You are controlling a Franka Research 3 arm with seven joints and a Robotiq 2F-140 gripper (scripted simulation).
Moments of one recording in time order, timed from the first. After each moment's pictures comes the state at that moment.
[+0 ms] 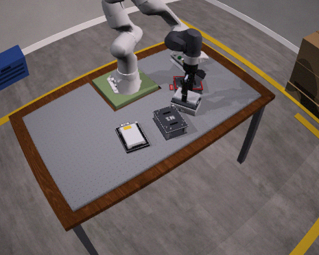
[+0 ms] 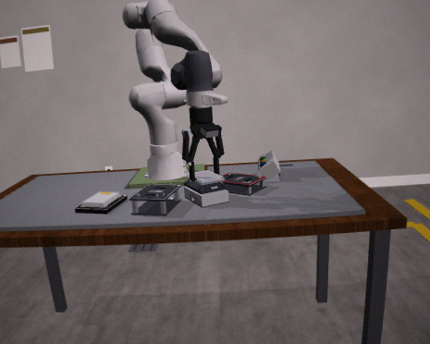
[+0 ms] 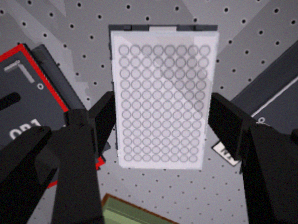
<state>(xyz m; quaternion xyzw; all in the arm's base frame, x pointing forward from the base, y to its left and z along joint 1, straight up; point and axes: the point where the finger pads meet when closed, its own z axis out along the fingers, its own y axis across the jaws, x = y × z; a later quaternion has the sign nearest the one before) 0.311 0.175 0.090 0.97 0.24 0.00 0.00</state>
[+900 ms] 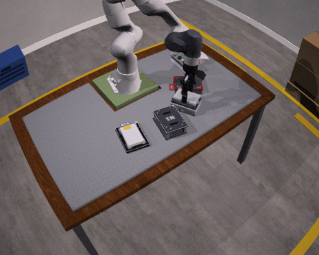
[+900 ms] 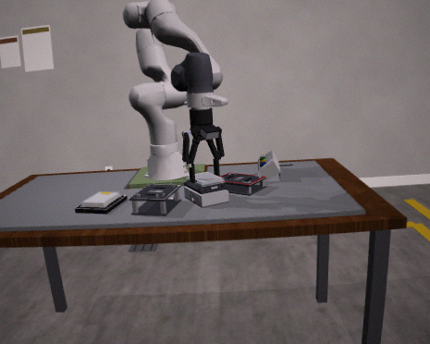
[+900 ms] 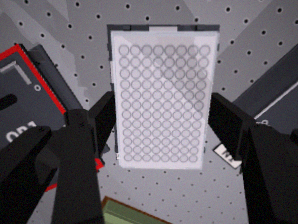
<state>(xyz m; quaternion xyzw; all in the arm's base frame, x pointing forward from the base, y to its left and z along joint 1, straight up) 0.311 0.175 0.084 0.97 0.24 0.00 0.00</state>
